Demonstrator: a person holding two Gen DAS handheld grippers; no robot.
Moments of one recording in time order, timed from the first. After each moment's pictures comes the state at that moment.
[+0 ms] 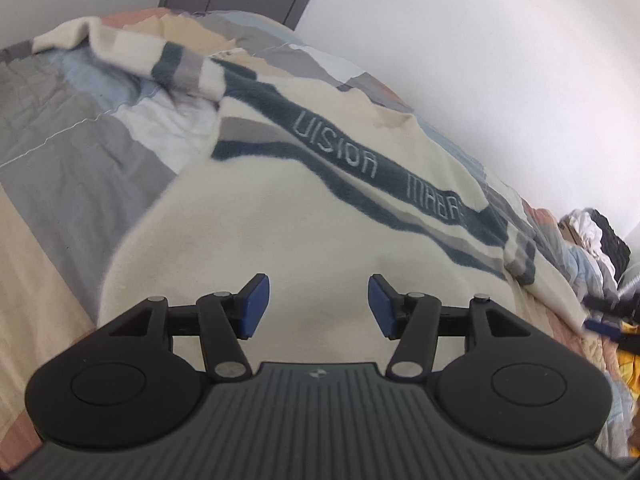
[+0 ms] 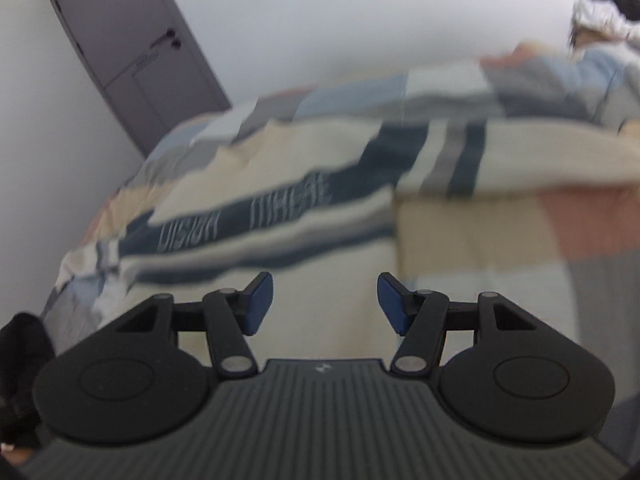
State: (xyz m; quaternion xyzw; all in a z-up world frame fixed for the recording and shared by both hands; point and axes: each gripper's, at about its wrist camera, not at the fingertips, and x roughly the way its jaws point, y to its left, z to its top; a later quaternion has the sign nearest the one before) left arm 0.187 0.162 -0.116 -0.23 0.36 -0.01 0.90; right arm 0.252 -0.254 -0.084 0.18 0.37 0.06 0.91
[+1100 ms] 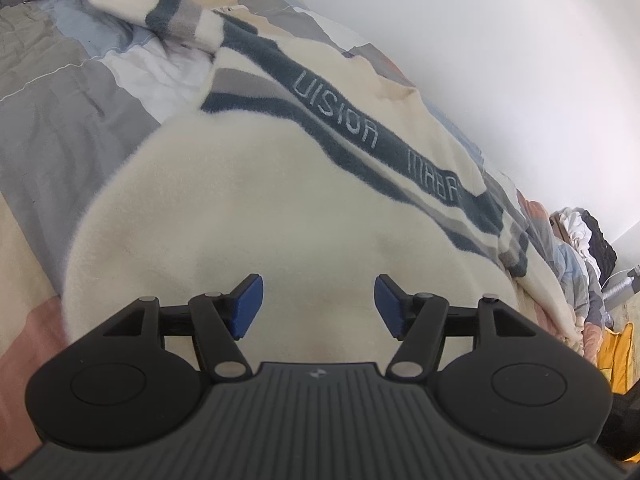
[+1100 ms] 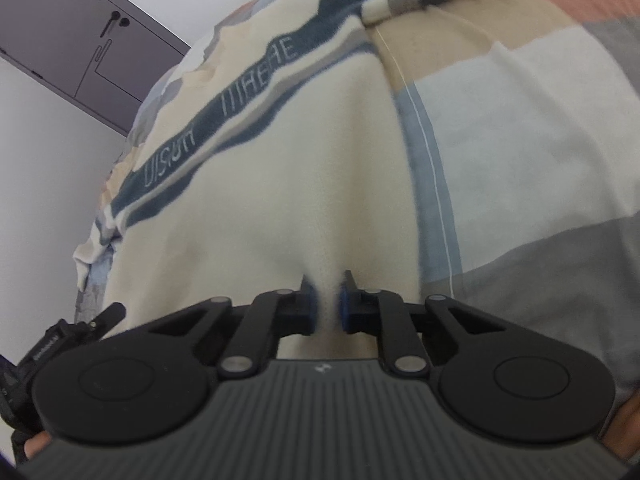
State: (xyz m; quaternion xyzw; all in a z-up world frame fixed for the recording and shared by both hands) left arm 0.204 0.155 -0.141 -0.26 0.39 -0.03 0.88; right arm 0.220 -0.234 -0.181 0.32 0.45 0.05 0.83
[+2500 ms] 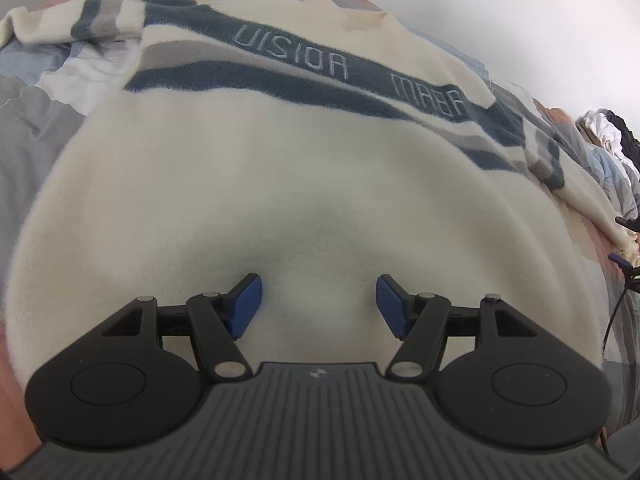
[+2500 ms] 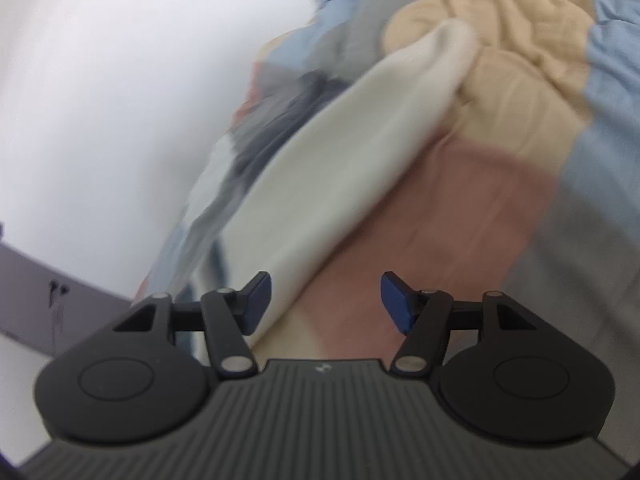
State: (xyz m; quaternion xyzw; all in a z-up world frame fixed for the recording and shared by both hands) left arm 0.238 0.090 -0.169 -0.12 0.45 -0.04 0.88; right arm 0.303 -0.536 -0.224 0.50 0.25 -0.16 0.81
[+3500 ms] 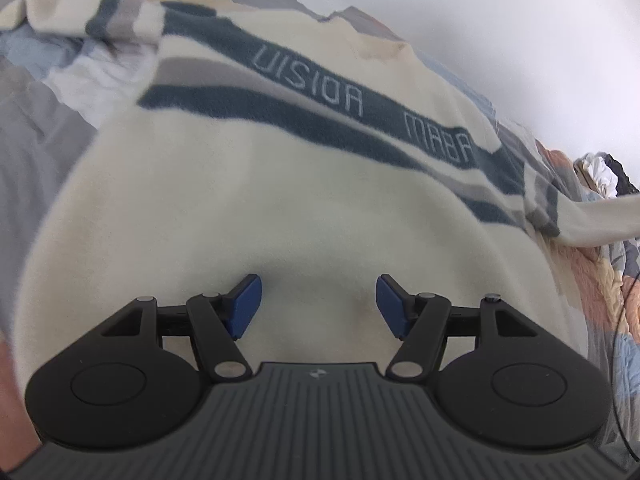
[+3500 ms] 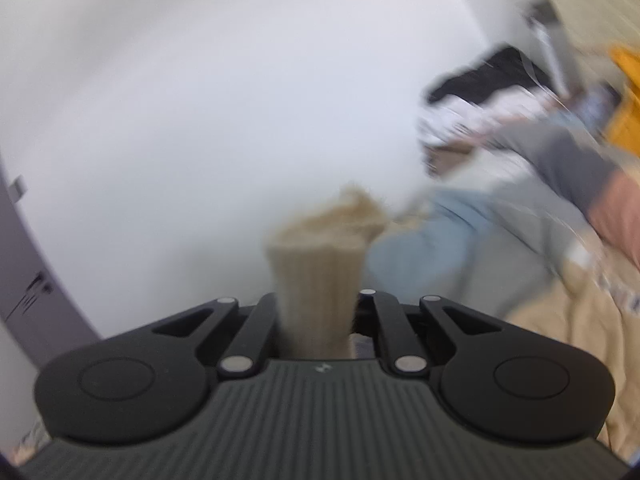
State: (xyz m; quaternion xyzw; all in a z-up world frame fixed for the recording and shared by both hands) left arm 0.252 0.114 -0.152 -0.18 0.42 -0.03 0.89; right arm 0.382 -0.561 -0.078 0.26 0.09 -0.14 0.95
